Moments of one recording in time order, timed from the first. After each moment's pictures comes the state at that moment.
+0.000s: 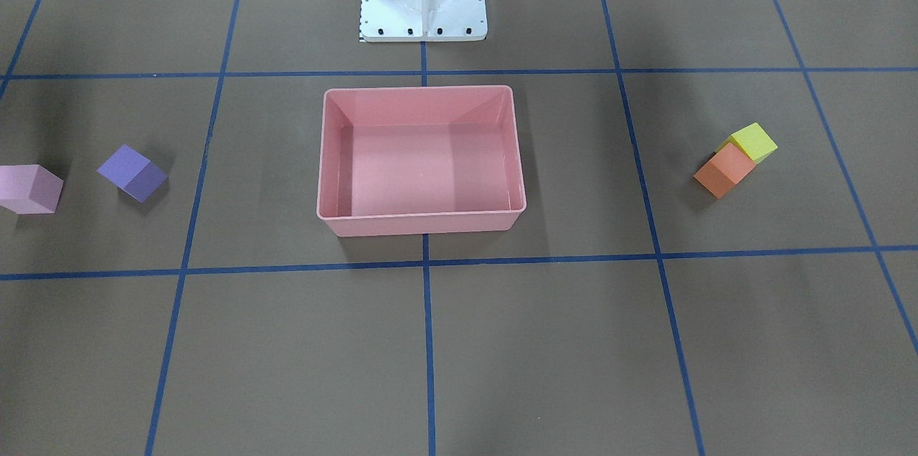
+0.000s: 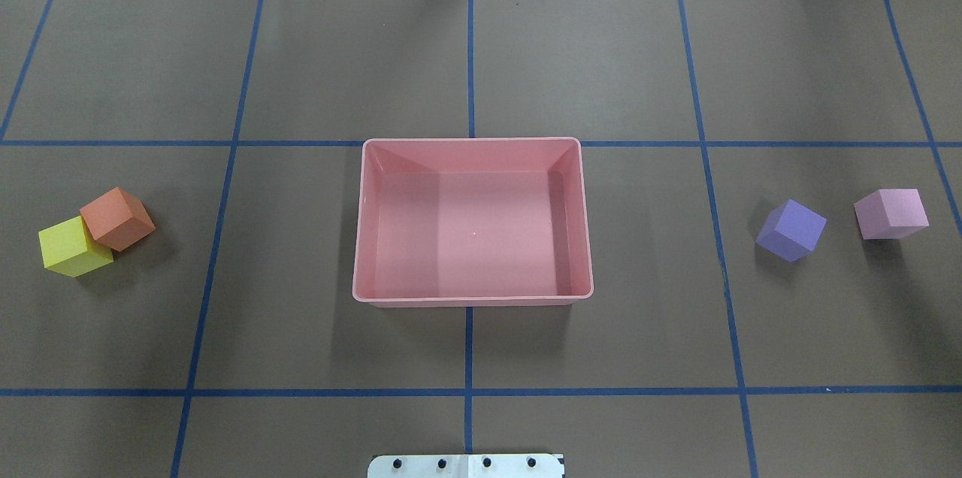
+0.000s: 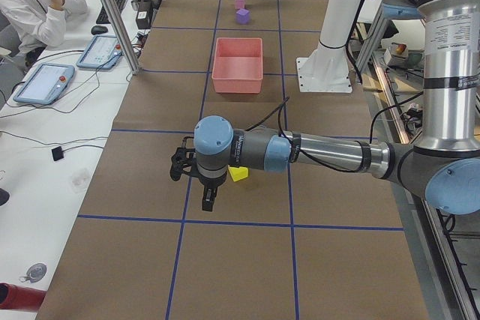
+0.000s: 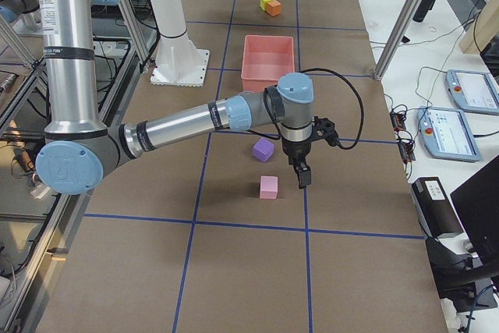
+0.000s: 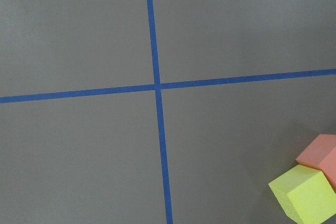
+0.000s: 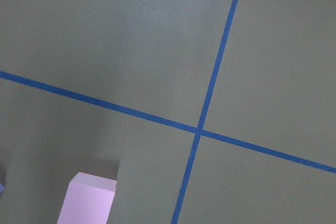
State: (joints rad) left arm -1.60 -1.48 -1.79 -1.59 -2.42 0.01; right arm 1.45 -1.55 1.87 -1.64 2.14 -0.03
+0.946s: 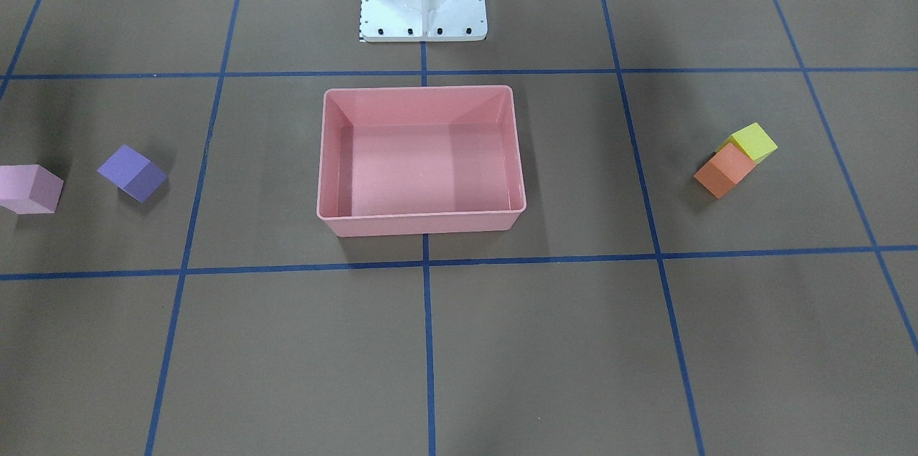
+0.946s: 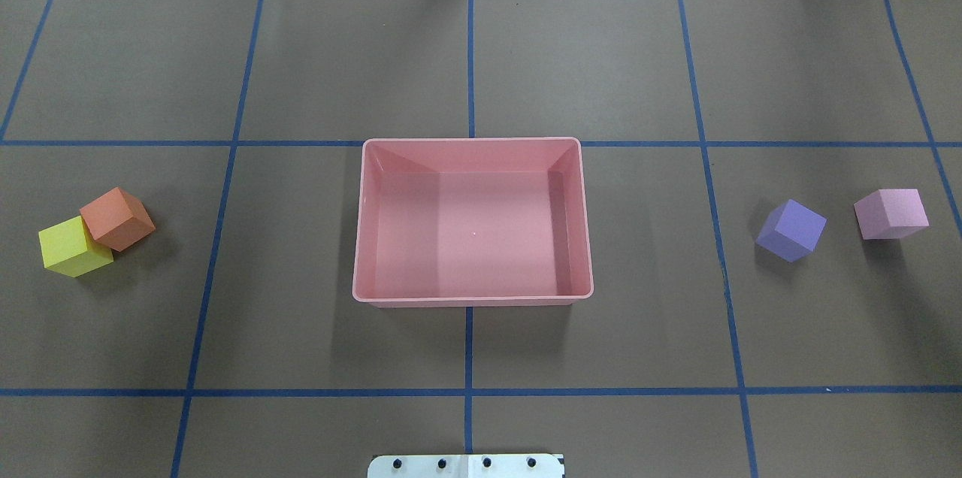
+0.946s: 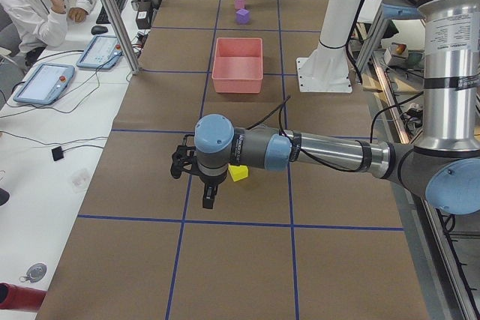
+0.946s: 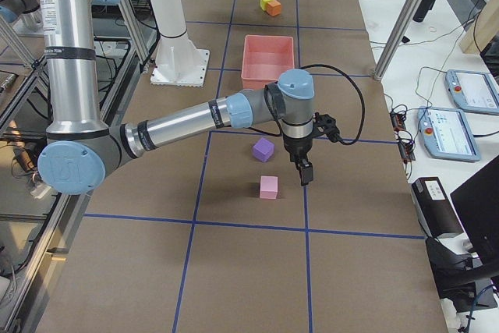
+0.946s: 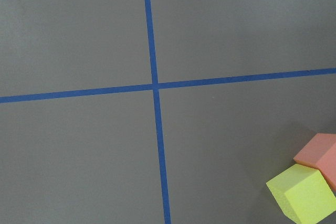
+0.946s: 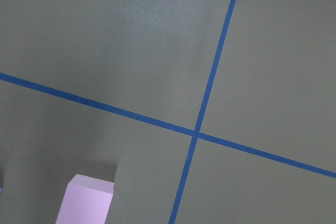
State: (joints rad) left arm -1.60 -1.48 -1.80 -1.58 -2.44 0.01; right arm 1.45 -1.54 1.88 -1.64 2.13 -0.03
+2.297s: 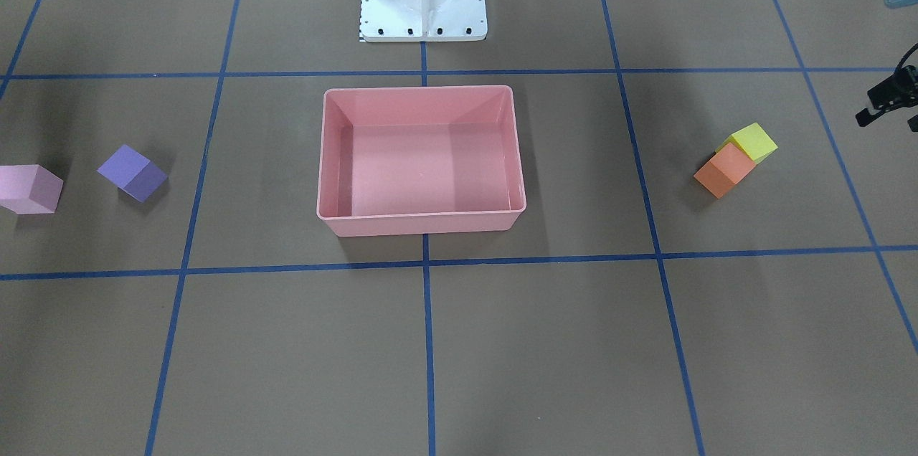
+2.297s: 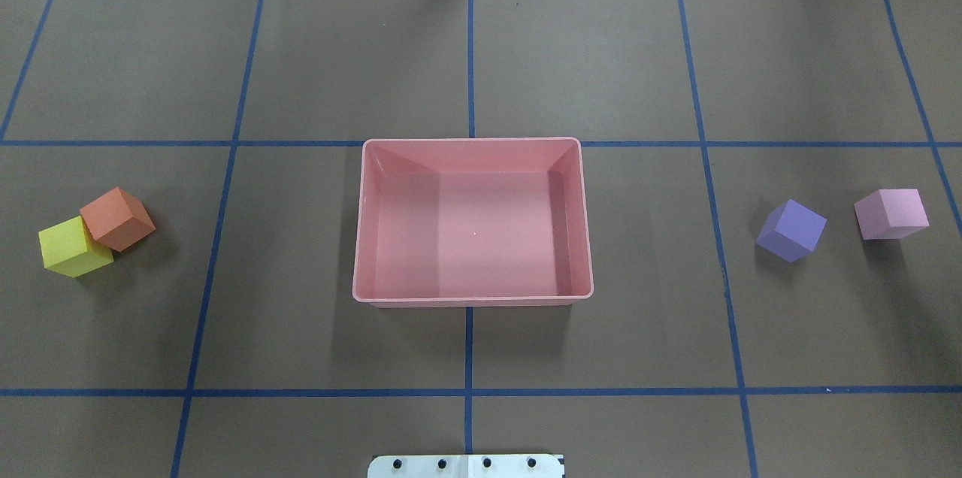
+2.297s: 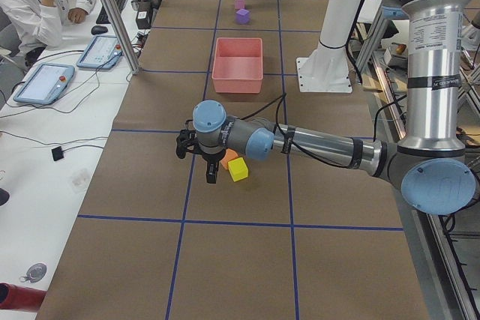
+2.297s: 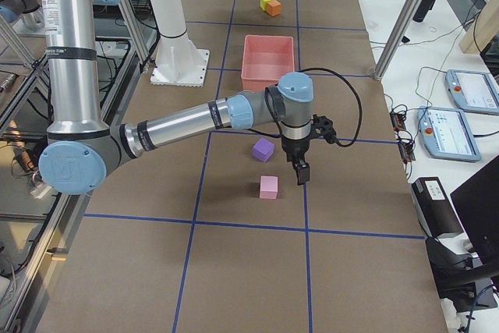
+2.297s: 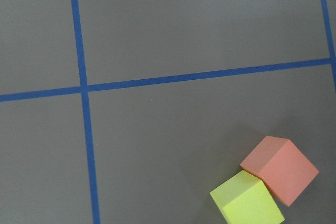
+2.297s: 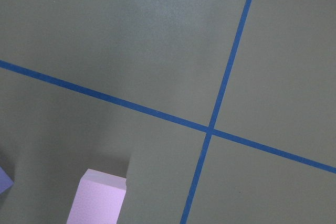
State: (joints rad) left arm -1.34 -1.50 -1.80 -1.79 -2.42 -0.44; right arm 1.42 -1.55 1.88 -1.64 2.15 -0.03
